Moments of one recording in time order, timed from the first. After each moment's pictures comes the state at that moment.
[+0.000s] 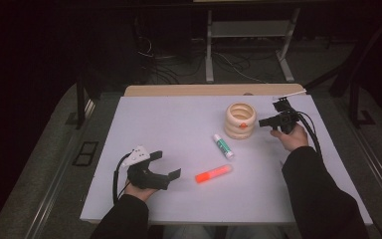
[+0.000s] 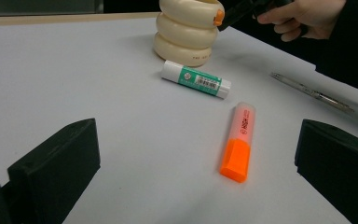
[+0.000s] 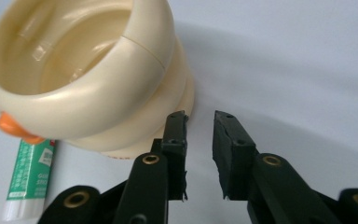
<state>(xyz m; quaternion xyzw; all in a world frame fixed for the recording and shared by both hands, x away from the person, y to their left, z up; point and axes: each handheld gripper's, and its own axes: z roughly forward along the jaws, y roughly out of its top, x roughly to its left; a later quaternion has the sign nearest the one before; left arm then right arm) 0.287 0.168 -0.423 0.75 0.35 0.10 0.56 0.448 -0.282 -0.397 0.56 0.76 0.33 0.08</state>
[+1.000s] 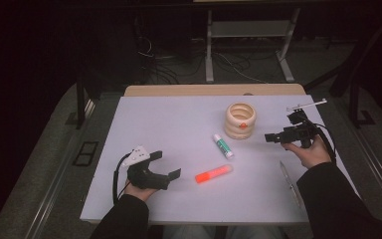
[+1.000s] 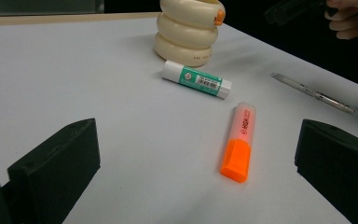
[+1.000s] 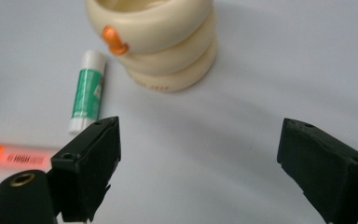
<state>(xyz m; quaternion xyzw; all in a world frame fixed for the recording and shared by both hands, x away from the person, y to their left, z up) 0.287 0.168 -0.423 0.75 0.35 0.11 0.55 0.373 -0.295 -0.365 0.53 0.77 0.33 0.09</state>
